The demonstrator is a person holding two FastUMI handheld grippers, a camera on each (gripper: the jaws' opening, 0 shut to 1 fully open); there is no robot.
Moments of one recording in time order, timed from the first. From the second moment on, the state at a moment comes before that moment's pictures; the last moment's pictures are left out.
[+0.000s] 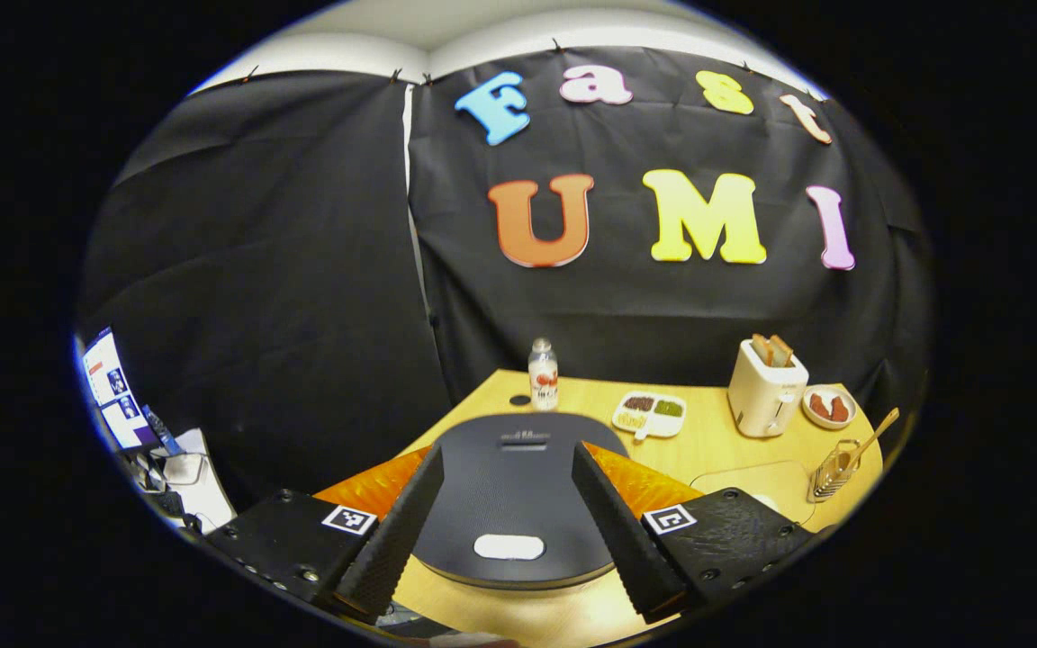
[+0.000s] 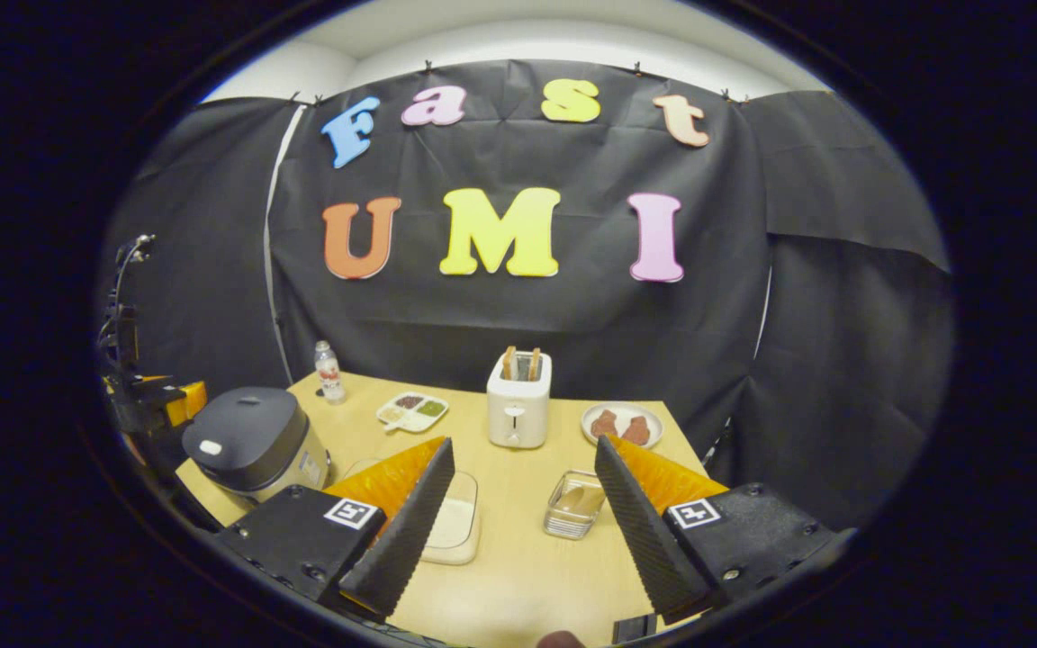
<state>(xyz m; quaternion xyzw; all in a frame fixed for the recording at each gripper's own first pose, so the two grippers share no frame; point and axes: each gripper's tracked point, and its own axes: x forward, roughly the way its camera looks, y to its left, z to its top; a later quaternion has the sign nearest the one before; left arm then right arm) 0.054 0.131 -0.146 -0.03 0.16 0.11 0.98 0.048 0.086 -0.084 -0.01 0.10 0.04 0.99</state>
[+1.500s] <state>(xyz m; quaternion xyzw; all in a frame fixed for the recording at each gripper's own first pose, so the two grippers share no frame) -0.022 0.088 0.016 -0.01 -0.02 0.06 1.00 -0.008 0.057 0.028 0.01 -0.03 0.03 1.00</state>
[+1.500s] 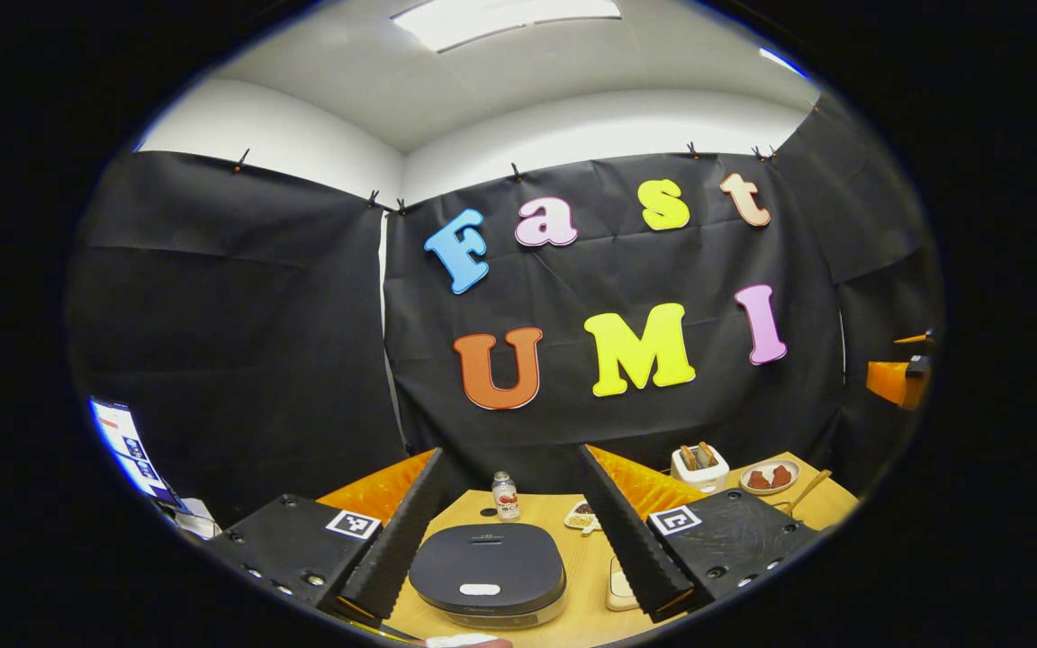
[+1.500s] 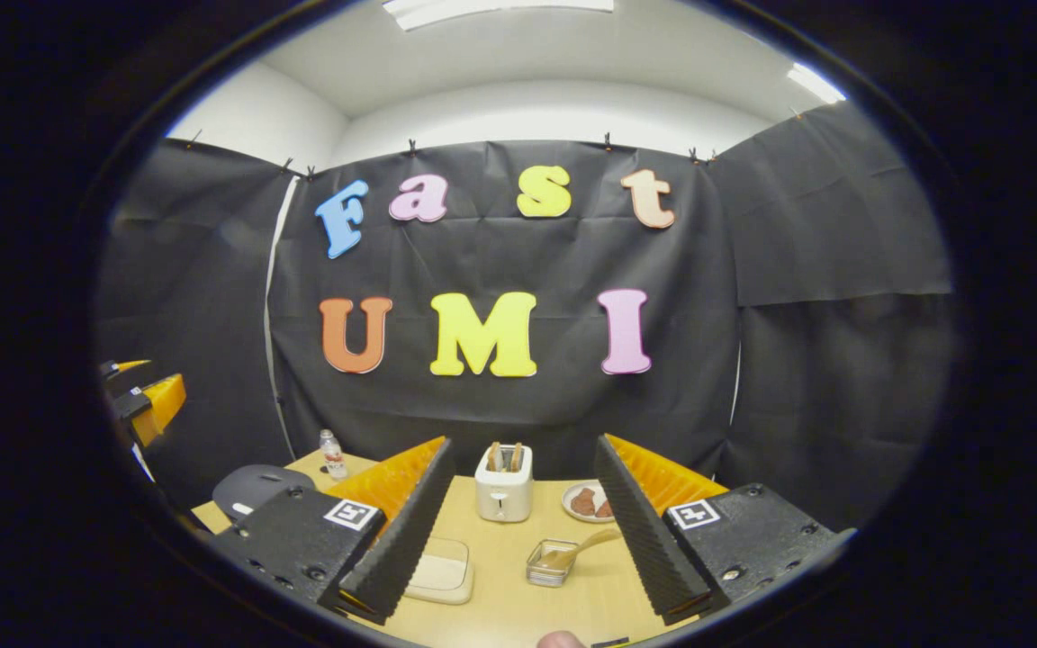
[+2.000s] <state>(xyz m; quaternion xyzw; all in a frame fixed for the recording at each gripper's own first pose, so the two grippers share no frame) -0.023 0.091 0.007 -0.01 0.00 0.06 1.00 -0.010 0.062 0.025 0.00 -0.02 0.03 1.00</state>
